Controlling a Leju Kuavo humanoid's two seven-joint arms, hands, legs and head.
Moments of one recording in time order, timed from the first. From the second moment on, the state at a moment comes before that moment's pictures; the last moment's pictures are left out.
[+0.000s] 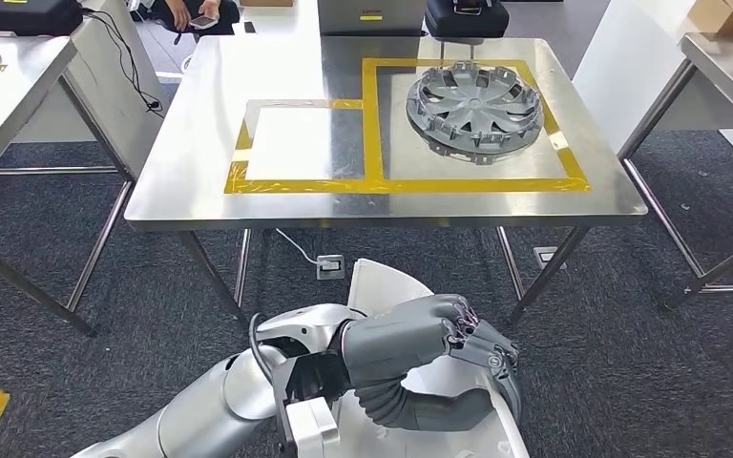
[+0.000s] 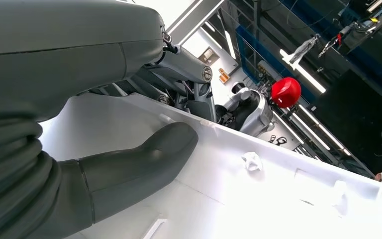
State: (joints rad) left arm -0.59 -0.12 -0.87 -1.57 -0.13 -0.40 -0.47; right arm -0.08 -0.07 -1.29 -0.22 1.31 0.08 0.14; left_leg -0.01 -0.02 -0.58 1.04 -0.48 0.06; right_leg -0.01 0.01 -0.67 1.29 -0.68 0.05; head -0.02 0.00
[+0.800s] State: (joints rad) left arm -0.56 -0.10 -0.87 -1.58 -0.15 -0.39 -0.50; right arm -0.07 -0.07 -1.28 -0.22 1.32 0.08 0.14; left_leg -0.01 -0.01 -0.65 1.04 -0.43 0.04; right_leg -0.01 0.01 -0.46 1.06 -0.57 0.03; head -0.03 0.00
